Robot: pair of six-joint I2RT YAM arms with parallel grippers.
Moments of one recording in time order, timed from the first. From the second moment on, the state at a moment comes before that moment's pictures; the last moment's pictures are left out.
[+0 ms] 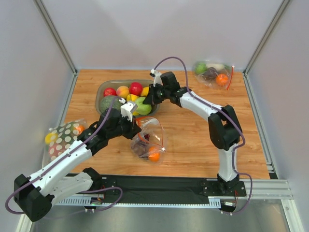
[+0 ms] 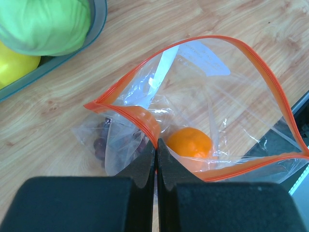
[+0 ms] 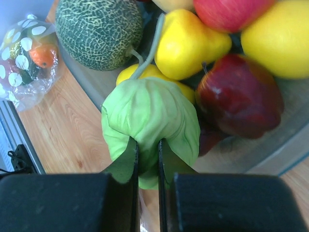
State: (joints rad) left arm -0.65 0.94 0.76 -0.35 0.18 -0.26; right arm 0.58 2.00 1.59 -0.18 -0.46 0.34
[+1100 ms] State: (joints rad) left arm -0.65 0.91 0.77 -0.39 0.18 -0.26; right arm 0.64 1.86 1.72 -0.30 -0.21 0.22
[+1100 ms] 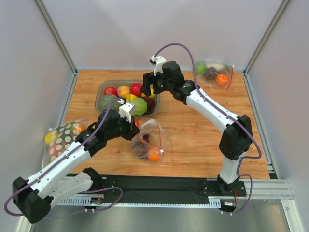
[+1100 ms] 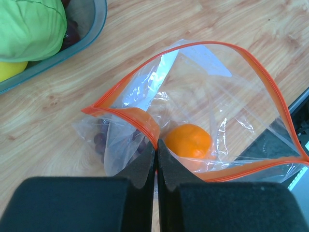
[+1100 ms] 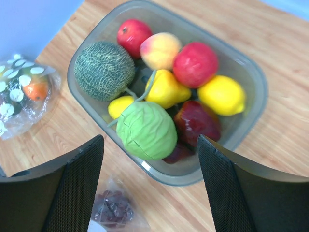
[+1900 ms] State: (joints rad) left arm -0.65 0.91 0.81 -0.45 0.13 -0.26; right arm 0.82 1.26 1.27 -0.38 -0.31 0.26
